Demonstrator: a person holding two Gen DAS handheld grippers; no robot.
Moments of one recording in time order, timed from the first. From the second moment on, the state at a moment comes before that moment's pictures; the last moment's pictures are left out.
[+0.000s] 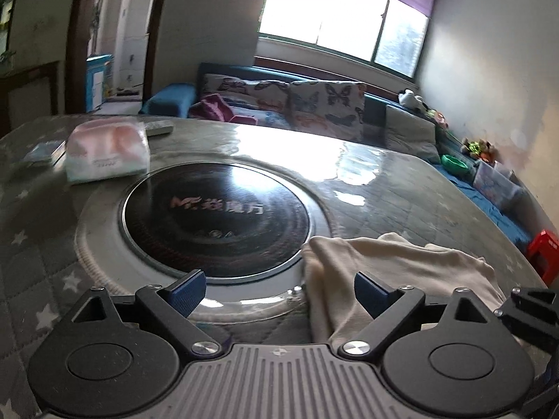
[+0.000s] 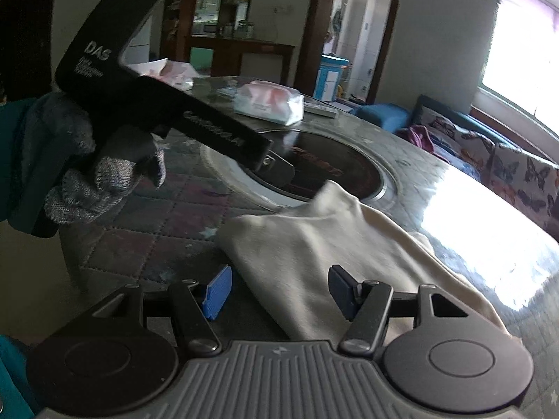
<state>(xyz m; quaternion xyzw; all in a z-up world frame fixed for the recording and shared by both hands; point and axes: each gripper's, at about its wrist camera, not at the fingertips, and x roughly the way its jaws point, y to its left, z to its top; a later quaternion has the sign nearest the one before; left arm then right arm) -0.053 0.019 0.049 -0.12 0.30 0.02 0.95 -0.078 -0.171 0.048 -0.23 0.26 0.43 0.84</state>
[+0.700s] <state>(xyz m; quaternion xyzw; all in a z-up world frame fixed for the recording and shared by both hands) -0.053 0.037 0.044 -0.20 0.31 0.00 0.93 -0.084 -0.113 0.023 -0.32 0.22 0.44 0.81</state>
